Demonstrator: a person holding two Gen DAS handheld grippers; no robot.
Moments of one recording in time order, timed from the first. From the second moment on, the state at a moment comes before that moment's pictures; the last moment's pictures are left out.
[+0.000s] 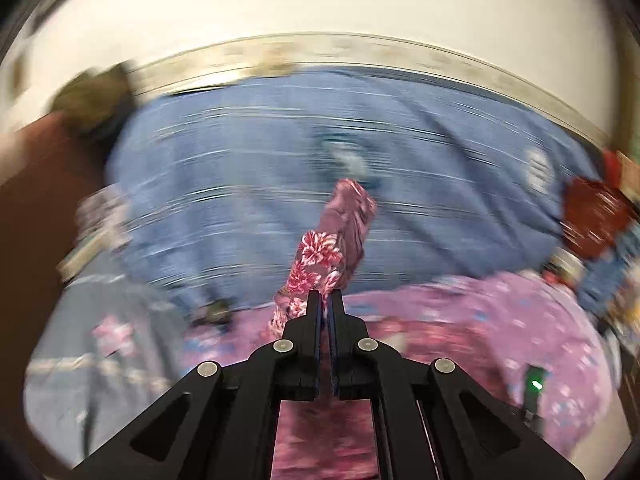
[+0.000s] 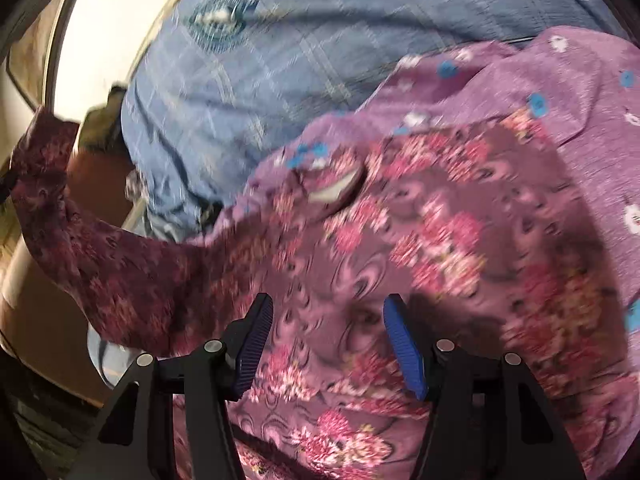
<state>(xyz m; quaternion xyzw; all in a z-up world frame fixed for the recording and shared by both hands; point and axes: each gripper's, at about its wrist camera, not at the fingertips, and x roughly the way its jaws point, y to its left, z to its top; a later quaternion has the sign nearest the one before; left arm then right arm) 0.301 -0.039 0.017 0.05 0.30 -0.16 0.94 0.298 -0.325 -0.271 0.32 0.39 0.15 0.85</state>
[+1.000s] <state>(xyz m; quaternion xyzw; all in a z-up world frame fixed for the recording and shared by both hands) 0.341 0.043 -0.267 -0.12 0.42 0.04 0.90 0.347 -0.401 -0.296 0.42 0.35 0.12 0.83</state>
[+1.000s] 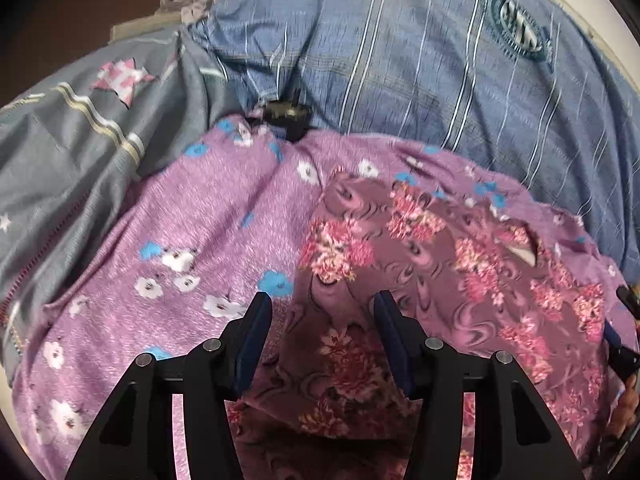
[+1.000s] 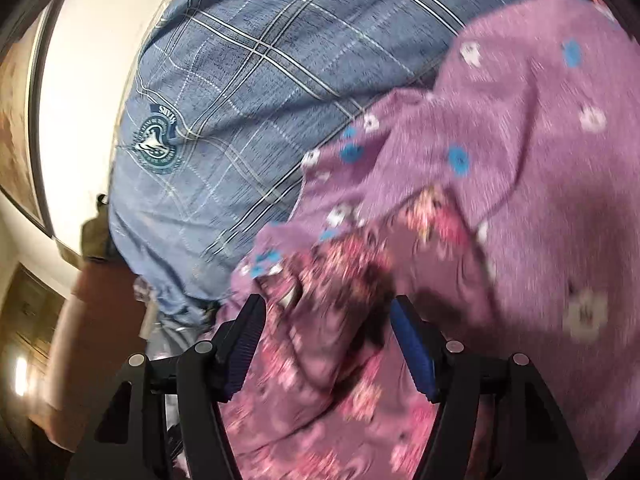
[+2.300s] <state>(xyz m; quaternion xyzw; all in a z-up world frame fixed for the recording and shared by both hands) 0.368 0.043 -0.280 -0.08 0.44 0.06 0.89 0.352 -0.328 -0.297 0.19 0.40 0.15 0.88</state>
